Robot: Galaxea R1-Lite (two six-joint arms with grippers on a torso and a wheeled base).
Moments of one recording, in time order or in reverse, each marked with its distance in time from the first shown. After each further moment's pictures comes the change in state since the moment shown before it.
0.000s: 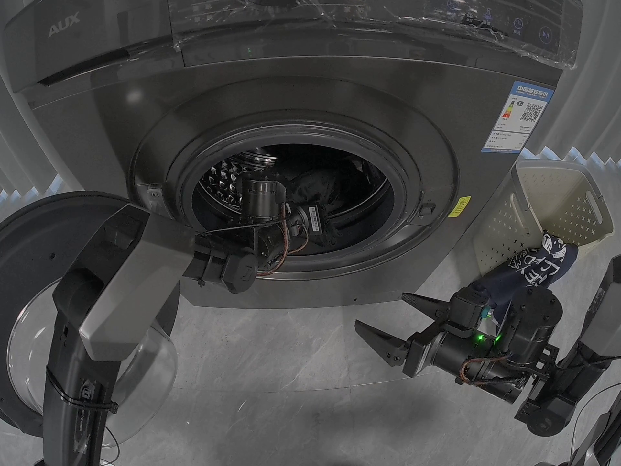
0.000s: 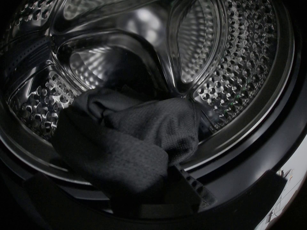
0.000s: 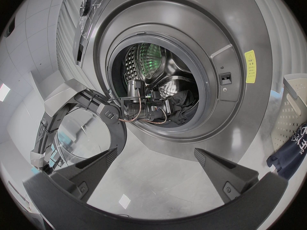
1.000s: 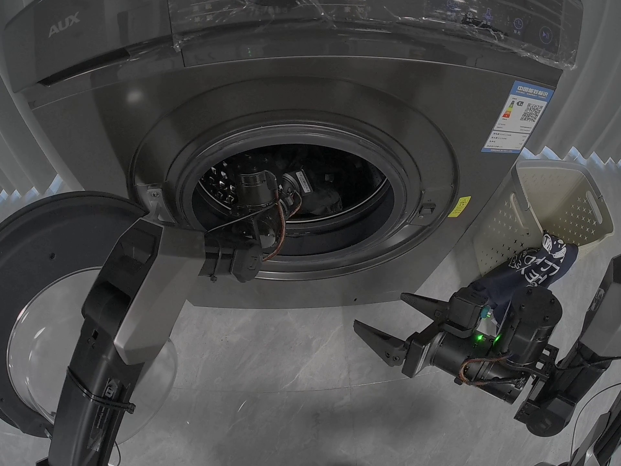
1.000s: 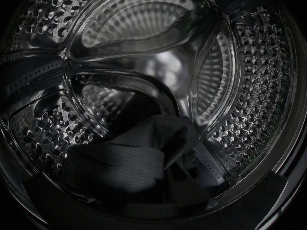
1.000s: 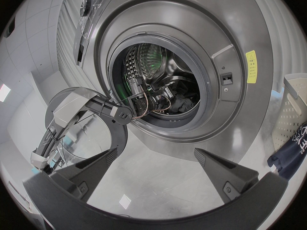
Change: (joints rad) left arm 0.036 0.148 -0.281 -0.185 0.151 -0.038; right arm 0.004 0.000 -0.003 0.000 0.000 0.003
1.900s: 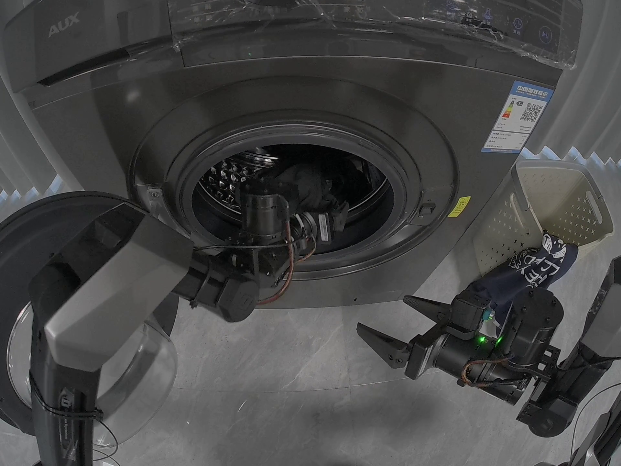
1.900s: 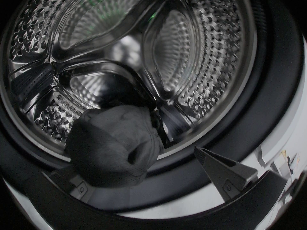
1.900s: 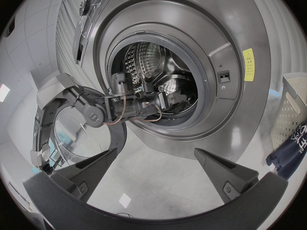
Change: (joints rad) left arm -0.106 -0.264 0.546 -0.072 -0.067 0.140; right arm -0.005 -0.003 0.016 0.001 0.000 0.000
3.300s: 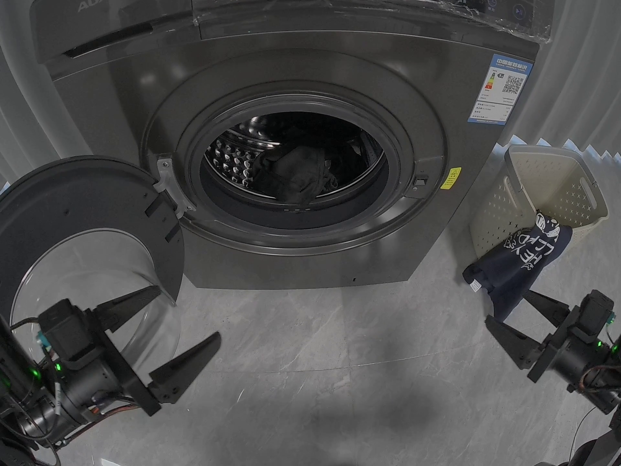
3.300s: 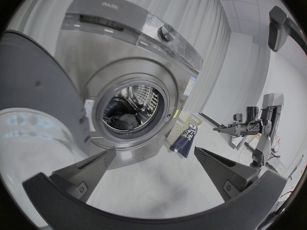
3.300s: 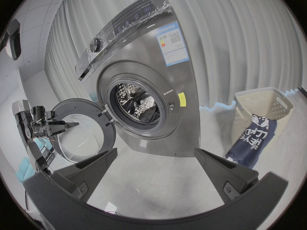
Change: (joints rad) left arm -0.121 -1.106 1.322 -0.274 -0.112 0.121; right arm -0.136 -0.643 0.273 0.311 -0.097 -0.038
